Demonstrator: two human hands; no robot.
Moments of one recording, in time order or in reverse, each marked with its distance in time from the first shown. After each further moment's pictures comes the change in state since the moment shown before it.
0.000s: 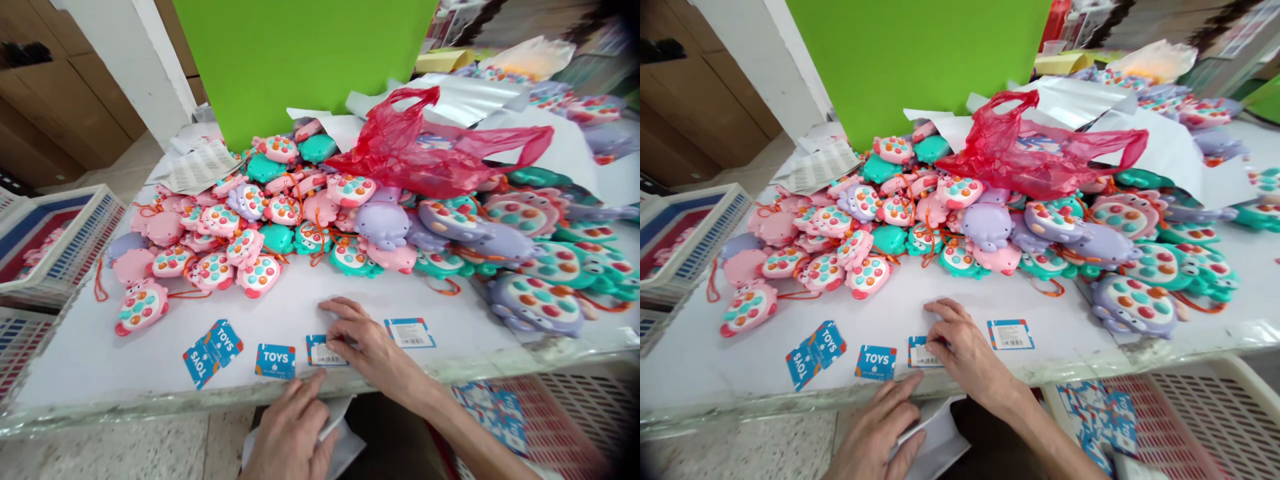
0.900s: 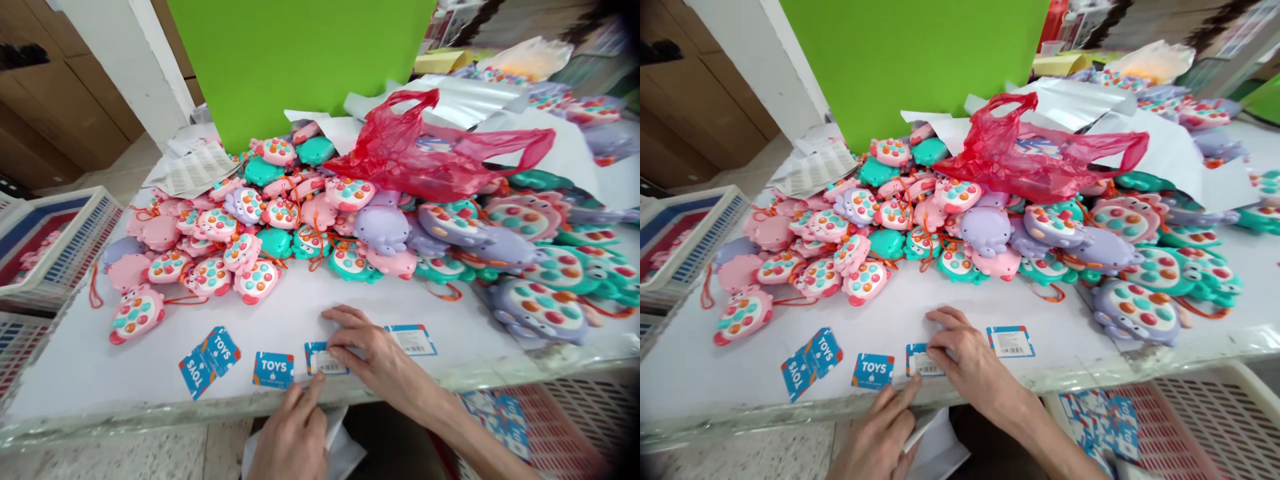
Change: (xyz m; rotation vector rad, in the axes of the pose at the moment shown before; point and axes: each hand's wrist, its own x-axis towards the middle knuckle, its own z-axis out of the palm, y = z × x) left_hand 0.003 -0.002 0.009 0.085 -0.022 0.003; right_hand -0.001 -0.006 -0.010 -0.030 -0.037 0.027
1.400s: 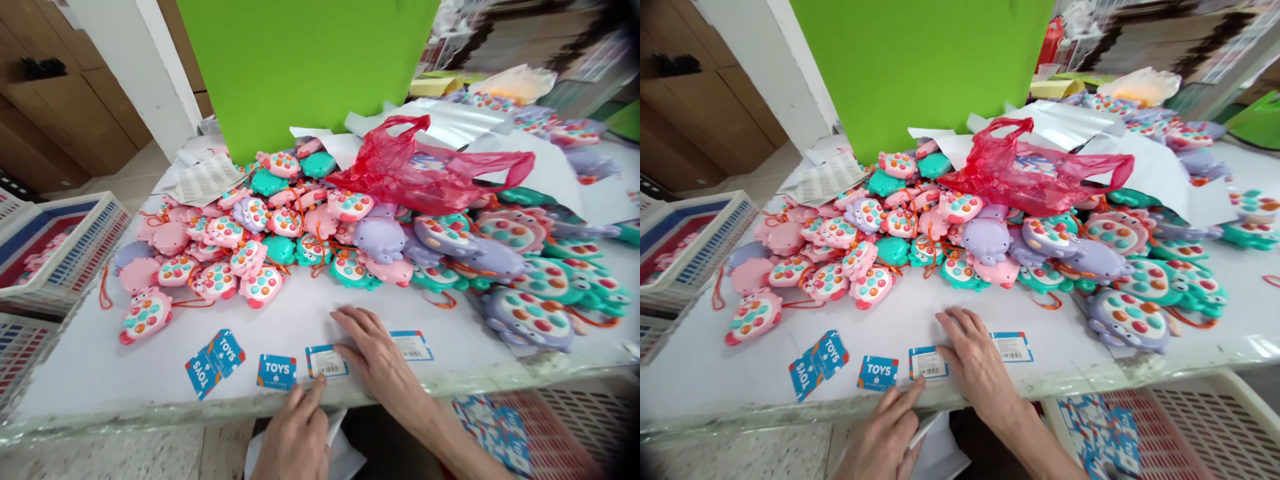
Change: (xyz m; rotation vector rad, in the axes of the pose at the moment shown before) left_hand -0.001 -0.004 0.014 -0.001 0.063 0.012; right_hand -0.009 0.017 0.018 -0.269 0.248 -0.070
